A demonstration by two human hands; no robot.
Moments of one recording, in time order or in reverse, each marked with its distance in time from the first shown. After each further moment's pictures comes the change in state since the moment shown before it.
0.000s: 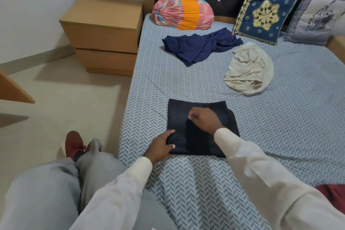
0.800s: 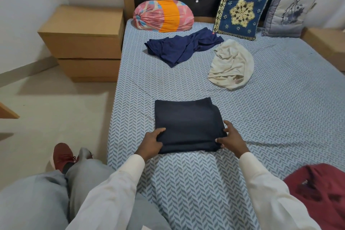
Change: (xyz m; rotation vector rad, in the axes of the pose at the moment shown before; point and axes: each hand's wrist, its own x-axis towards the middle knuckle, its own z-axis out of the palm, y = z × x) left_hand 0.014 0.006 0.006 0.154 -0.002 0.019; right_hand -0.125 0.102 -0.001 0.752 0.170 0.563
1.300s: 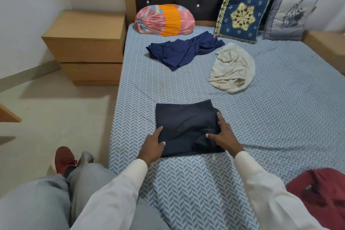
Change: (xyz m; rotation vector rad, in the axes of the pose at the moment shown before) left_hand -0.003 0.003 0.000 0.192 0.053 -0.038; right_hand 0.014 -0.020 0.021 -0.089 -0.006 -0.279
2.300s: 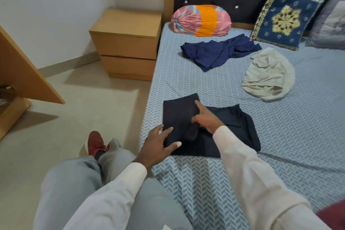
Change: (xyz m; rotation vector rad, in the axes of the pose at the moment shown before) left_hand -0.057 -0.041 -0.062 0.130 0.207 0.088; right_hand 0.047 -0.140 0.129 0.213 -0.407 0.100
